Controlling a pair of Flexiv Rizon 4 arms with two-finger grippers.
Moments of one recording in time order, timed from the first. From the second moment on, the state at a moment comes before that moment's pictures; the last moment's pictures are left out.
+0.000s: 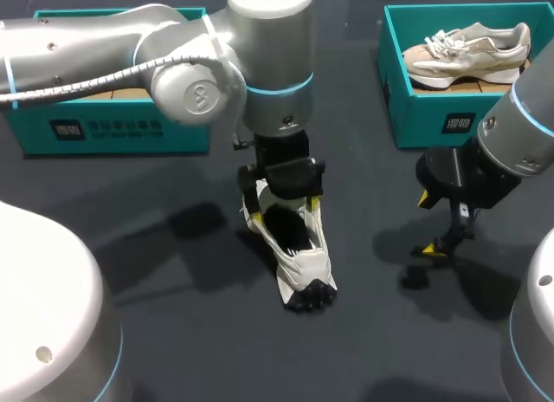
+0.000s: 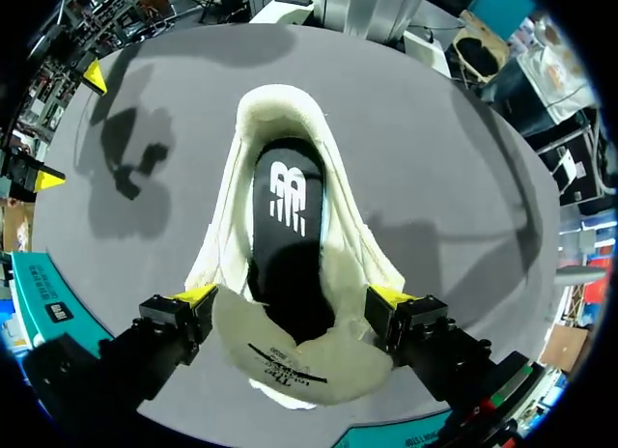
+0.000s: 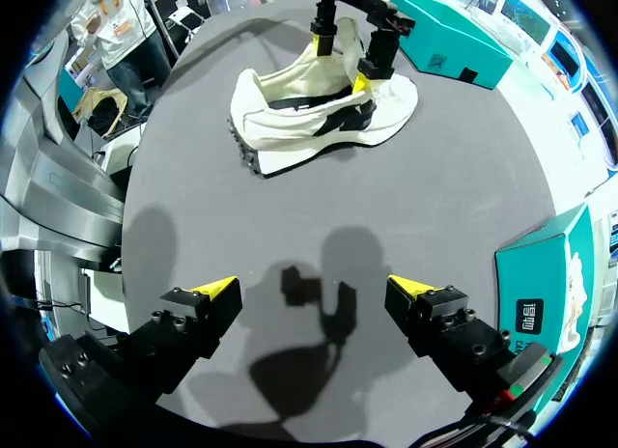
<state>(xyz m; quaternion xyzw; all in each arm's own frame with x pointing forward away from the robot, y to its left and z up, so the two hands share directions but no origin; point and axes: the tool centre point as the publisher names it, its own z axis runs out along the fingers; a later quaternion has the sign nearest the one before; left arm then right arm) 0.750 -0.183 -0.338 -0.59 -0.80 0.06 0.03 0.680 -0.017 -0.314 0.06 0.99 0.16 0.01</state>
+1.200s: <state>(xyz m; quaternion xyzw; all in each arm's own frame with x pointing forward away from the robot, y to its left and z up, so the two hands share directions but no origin) 0.822 -0.177 -0.281 -0.58 -0.81 0.10 0.04 0.680 -0.017 -0.314 0.06 0.99 0.16 0.01</state>
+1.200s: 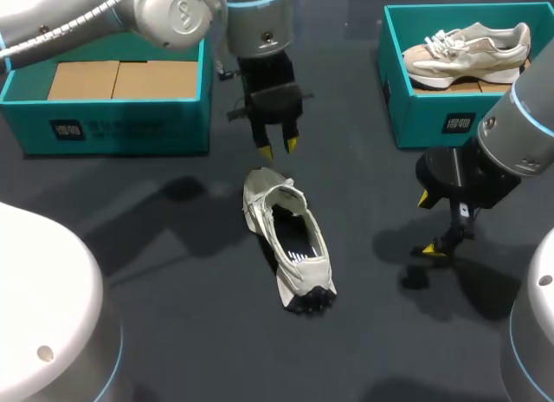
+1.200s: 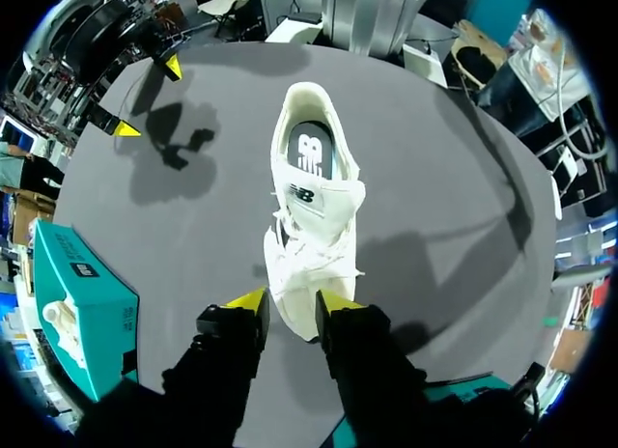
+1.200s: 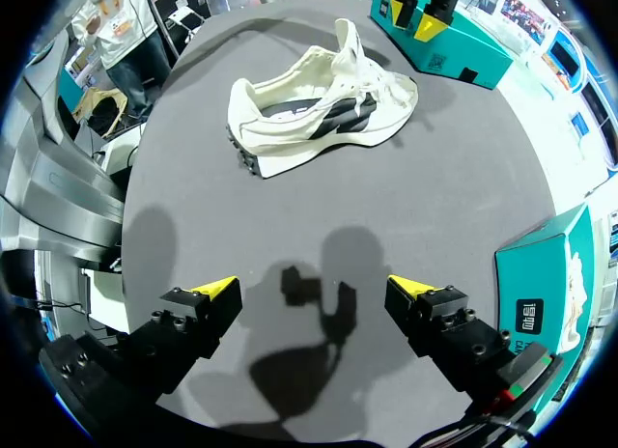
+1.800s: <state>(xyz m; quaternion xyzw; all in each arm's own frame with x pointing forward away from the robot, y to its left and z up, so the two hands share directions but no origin) 0.757 -0.185 -0.314 -0.62 -0.77 0.13 0.09 0.680 -0.017 -0.314 0.06 0.99 0.16 0.01</state>
